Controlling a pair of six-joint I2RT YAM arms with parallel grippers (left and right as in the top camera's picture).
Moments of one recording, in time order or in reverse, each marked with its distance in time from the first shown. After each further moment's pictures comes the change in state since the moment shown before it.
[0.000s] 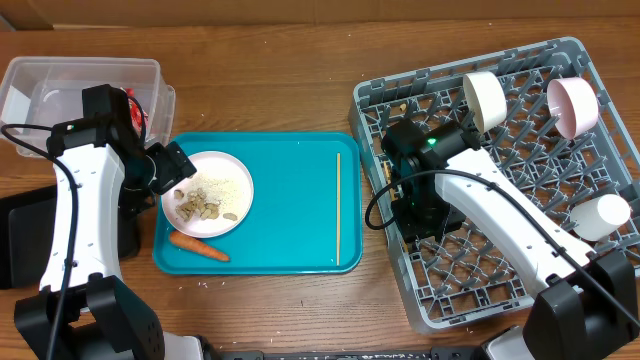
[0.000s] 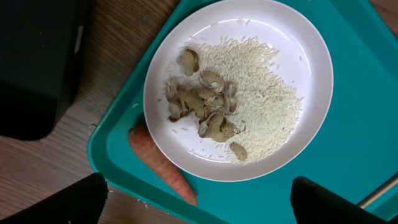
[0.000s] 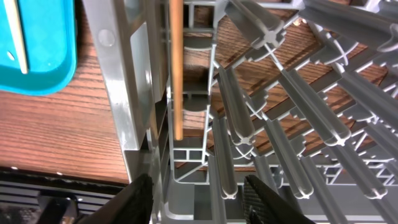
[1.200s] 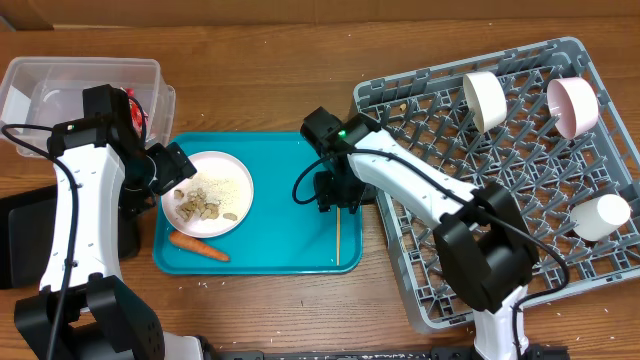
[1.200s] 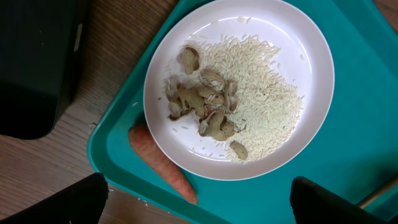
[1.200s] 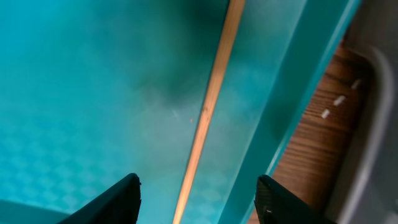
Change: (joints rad) left arm 0.000 0.000 -0.001 -0.003 0.000 0.000; right arm 0.182 0.419 0.279 0.341 -0.076 0.267
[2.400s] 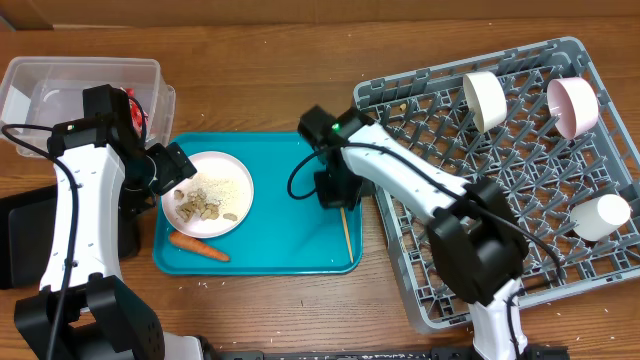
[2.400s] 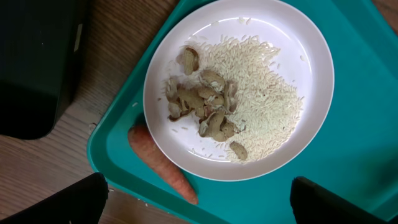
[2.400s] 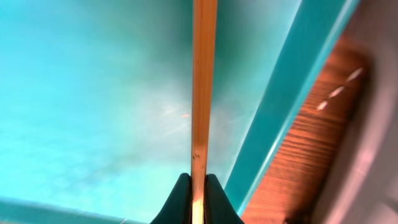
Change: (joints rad) left arm 0.000 0.000 -0.001 0.001 0.000 0.000; right arm -0.001 0.018 0.114 -0.115 0.000 -0.028
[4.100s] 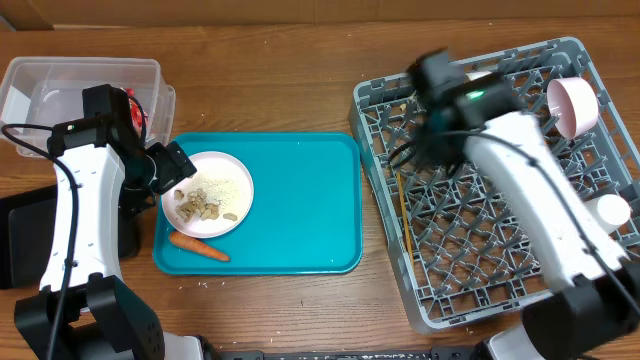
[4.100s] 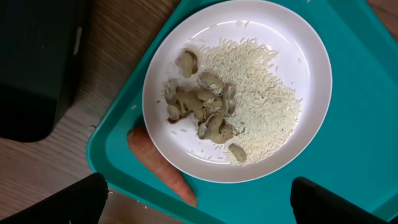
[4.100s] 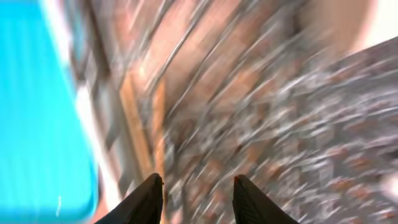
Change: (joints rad) left arm 0.000 0.000 0.000 0.008 0.000 0.000; right arm -0.336 -0.399 -0.023 -0.106 0.298 -0.151
